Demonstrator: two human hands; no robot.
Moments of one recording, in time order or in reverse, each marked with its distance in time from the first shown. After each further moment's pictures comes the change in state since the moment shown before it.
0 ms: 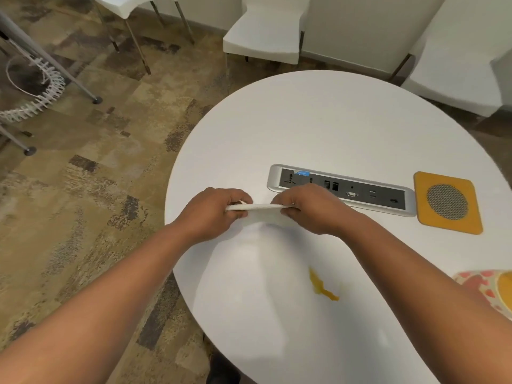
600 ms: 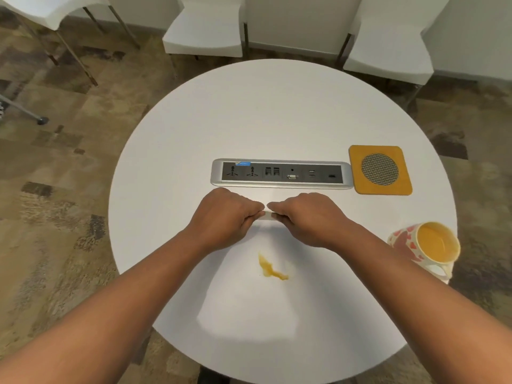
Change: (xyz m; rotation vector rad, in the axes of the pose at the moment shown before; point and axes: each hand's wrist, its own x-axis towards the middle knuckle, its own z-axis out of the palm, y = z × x) left_hand 0.026 0.118 0.079 0.538 0.029 0.497; right_hand -0.111 0.053 -0.005 -0.277 0.080 0.113
